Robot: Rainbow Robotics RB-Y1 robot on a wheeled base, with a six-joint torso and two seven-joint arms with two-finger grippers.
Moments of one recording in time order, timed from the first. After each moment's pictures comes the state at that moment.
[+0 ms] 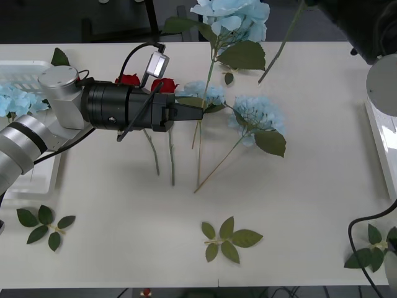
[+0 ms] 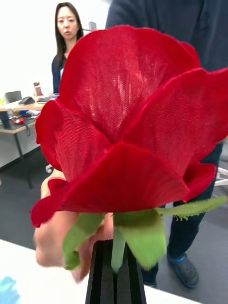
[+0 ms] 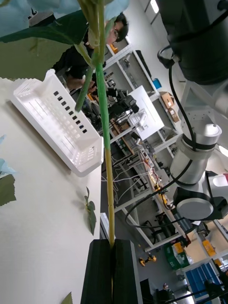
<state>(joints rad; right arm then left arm) -0.50 -0.40 -0.05 -2.07 -0.46 0.69 1.53 -0.79 0.60 -0.60 -1.06 2.45 1.26 -2.54</state>
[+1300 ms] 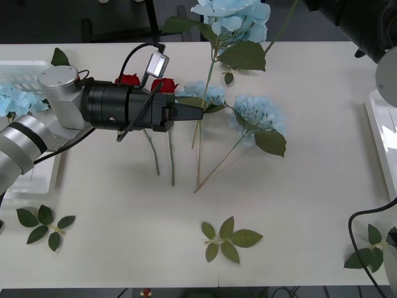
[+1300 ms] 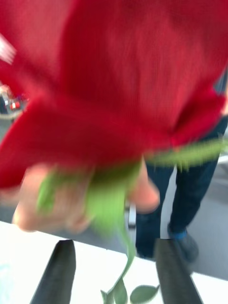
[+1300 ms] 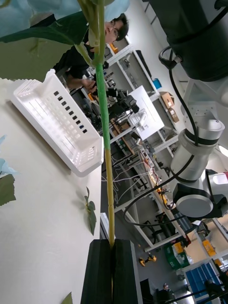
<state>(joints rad) -0.52 -0.40 -0.08 -2.10 -0.48 0.86 1.50 -0.79 0.60 -0.60 -1.06 2.45 1.26 -2.54</state>
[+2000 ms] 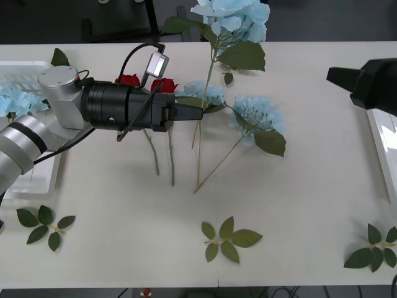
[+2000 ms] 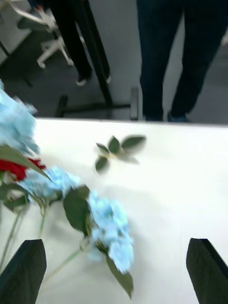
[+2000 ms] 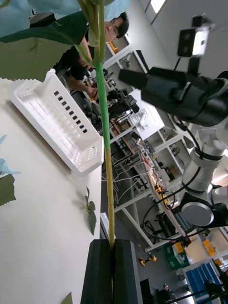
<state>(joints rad) -0.17 -0.47 -0.37 -2.37 -0.84 1.35 1.50 -0.79 0.60 -0.60 -1.06 2.45 1.26 -2.54</state>
